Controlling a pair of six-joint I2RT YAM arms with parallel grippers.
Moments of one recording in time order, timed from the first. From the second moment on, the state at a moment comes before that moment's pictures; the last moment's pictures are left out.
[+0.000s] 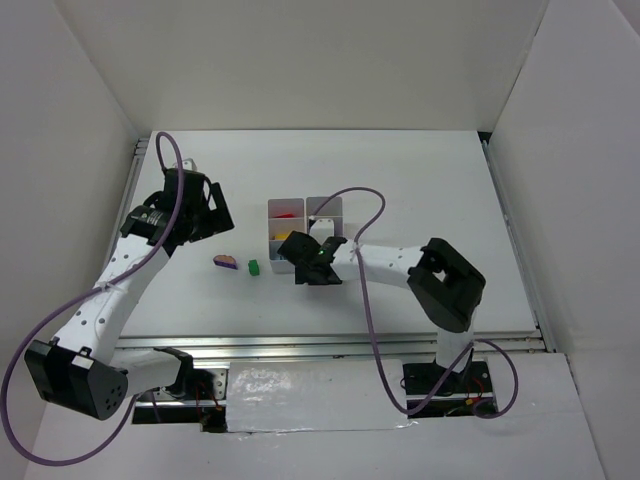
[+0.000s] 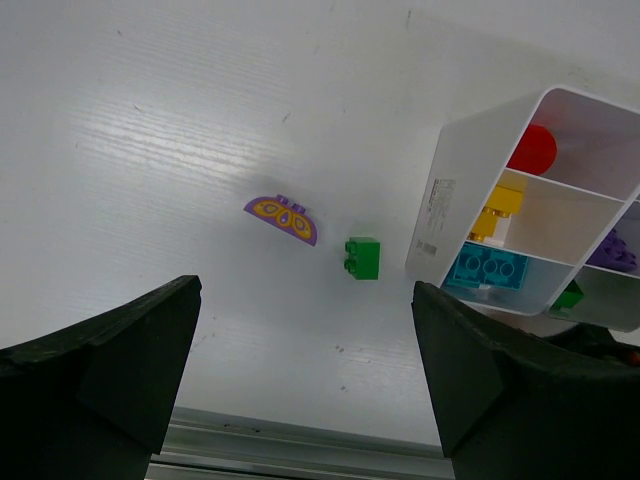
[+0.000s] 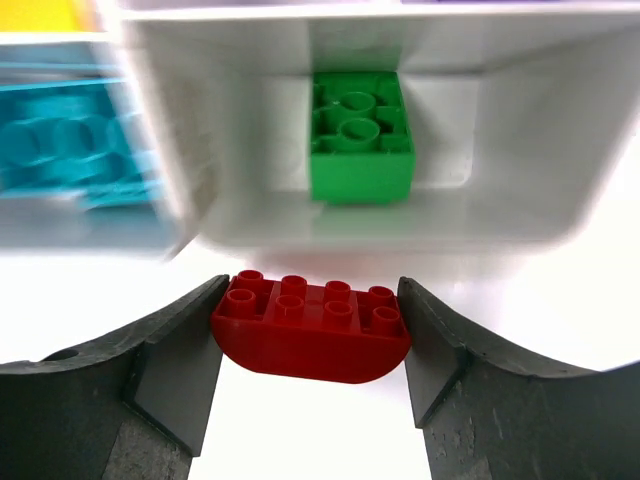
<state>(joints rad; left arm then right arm) -0.26 1.19 1.21 -0.85 -0.25 -0.54 0.98 1.86 1.23 -0.55 0.48 0.91</state>
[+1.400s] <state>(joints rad) -0.26 1.24 1.17 -0.81 -0.27 -0.51 0.82 2.16 2.04 -0.77 0.41 0.62</state>
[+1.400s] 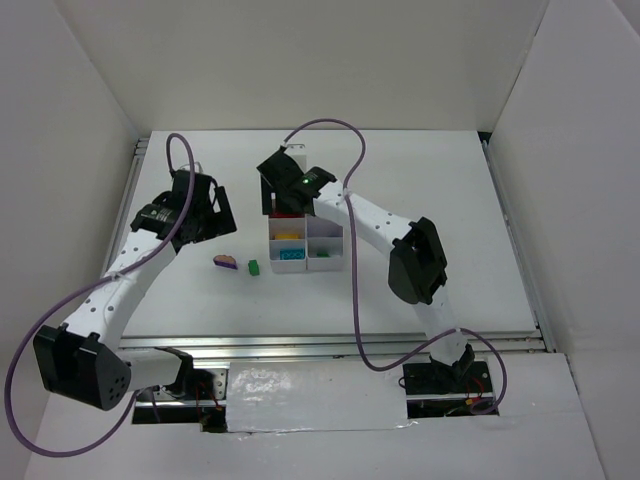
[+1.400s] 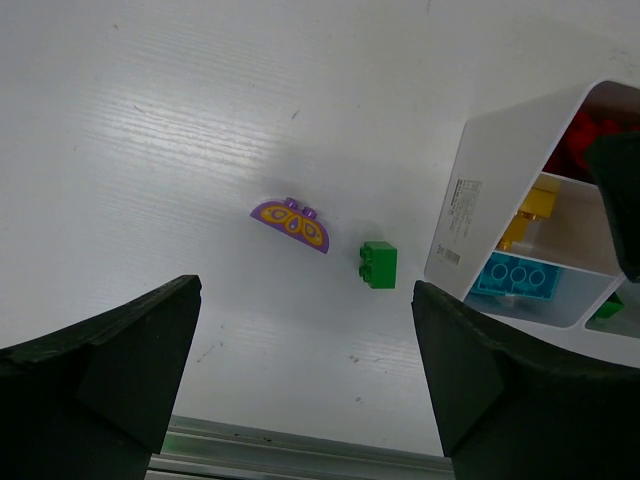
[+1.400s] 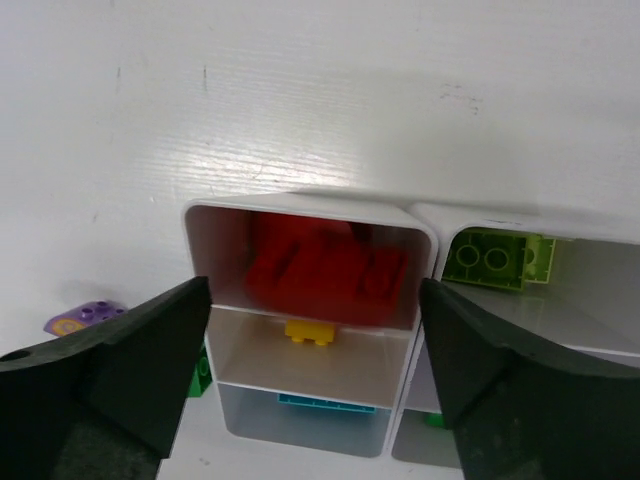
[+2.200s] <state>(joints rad) -0.28 1.41 1.05 -0.74 -0.06 -0.56 0.80 1.53 1.74 -0.74 0.34 0.62</state>
